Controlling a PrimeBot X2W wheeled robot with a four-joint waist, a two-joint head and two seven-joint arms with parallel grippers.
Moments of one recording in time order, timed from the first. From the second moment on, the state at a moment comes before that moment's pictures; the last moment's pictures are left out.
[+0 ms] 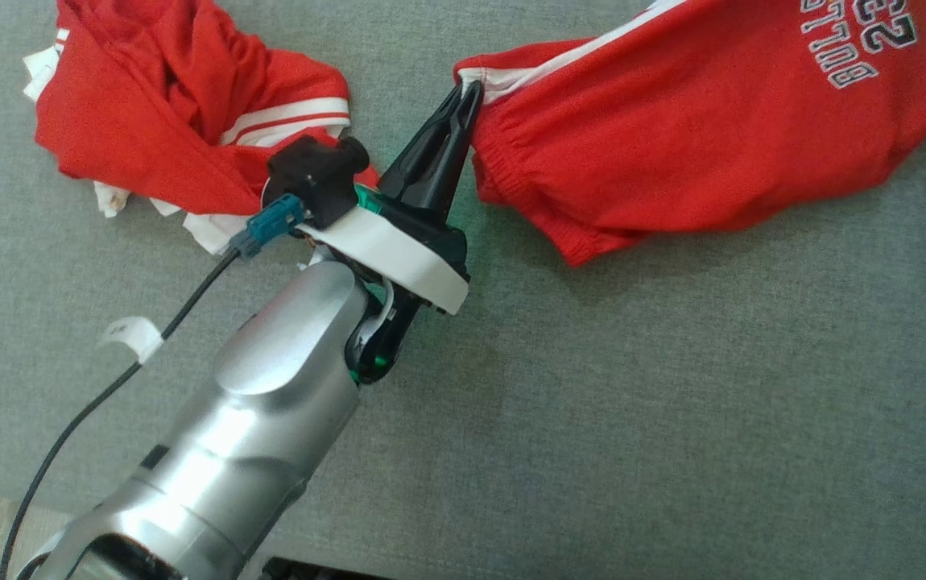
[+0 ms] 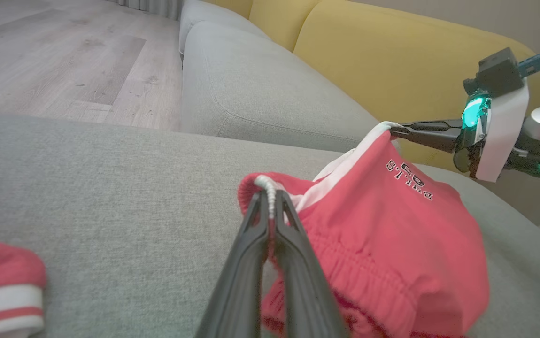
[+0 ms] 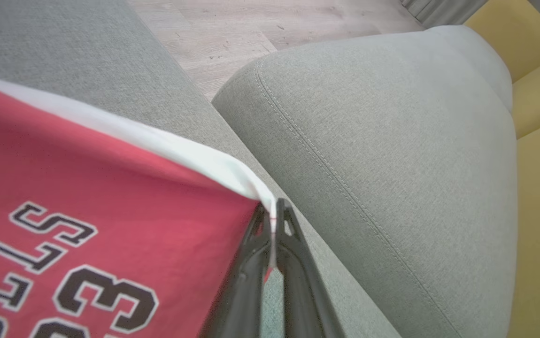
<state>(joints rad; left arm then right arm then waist) -0.82 0.08 -0.79 0.56 -0.76 -0.12 -0.25 -1.38 -0.69 1.28 0.86 0.55 0.13 -0.03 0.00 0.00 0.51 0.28</state>
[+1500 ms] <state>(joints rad) -0.18 0.08 -0.22 0.39 -0.49 -0.07 -0.26 -0.34 -0.10 0.12 0.61 0.28 0.13 -0.25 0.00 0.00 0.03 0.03</state>
